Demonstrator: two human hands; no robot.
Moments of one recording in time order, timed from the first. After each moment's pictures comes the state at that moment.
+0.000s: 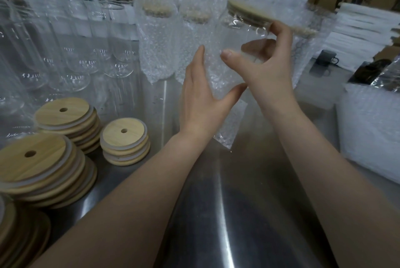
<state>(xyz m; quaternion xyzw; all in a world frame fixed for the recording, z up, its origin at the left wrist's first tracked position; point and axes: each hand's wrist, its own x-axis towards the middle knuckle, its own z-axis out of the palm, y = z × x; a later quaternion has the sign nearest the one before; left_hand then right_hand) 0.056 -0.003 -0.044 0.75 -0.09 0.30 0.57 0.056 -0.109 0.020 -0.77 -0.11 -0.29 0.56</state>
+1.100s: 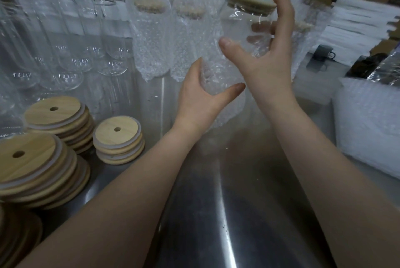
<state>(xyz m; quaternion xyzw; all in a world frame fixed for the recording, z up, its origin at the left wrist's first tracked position) 0.051 -0.001 -0.040 0.72 -0.07 0.17 0.67 0.049 -0.109 0.024 -0.76 -0.19 -0.38 0.49</state>
